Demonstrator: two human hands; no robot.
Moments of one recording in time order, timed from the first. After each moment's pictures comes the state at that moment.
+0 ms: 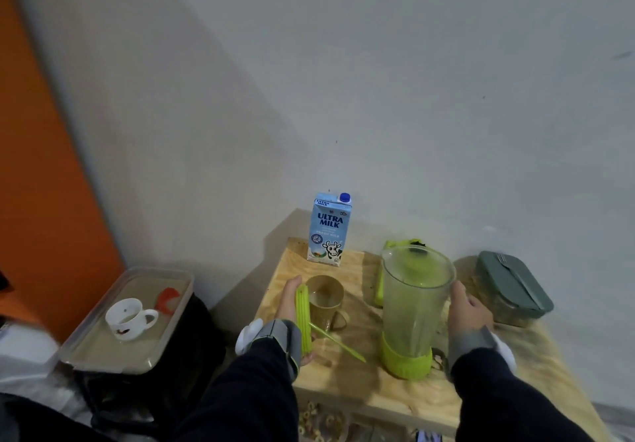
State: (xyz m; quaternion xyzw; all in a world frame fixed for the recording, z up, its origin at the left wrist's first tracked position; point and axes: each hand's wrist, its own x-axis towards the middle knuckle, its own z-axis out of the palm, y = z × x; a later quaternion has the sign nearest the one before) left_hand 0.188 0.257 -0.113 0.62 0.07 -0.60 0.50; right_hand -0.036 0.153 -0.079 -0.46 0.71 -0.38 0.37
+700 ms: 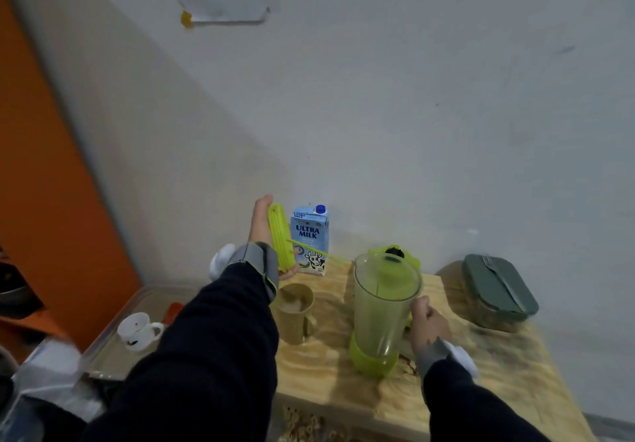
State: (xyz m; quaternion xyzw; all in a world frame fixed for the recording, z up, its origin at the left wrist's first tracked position) left_hand 0.157 0.211 0.024 0.62 -0.05 -0.48 0.62; right_hand -0.087 0.146 -0.078 -0.59 0.66 -0.26 0.40
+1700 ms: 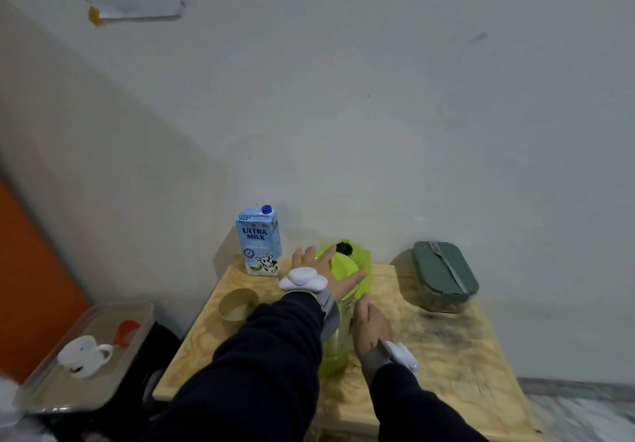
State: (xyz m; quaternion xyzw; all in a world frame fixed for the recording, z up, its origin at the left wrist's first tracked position) left_hand 0.011 0.127 -0.040 0.84 -0.52 -0.12 0.12; right_hand -0.098 0.139 -0.081 -0.58 0.61 -0.29 0.46
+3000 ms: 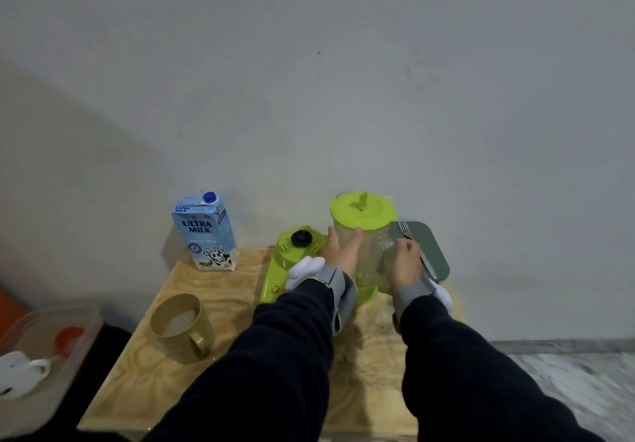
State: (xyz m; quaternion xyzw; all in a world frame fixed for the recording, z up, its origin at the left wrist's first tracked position) left_hand -0.065 0.021 -0.063 0.73 -0.34 -0.42 0.42; right_hand -0.154 -0.019 -0.080 -0.40 0.66 -0.43 0.48
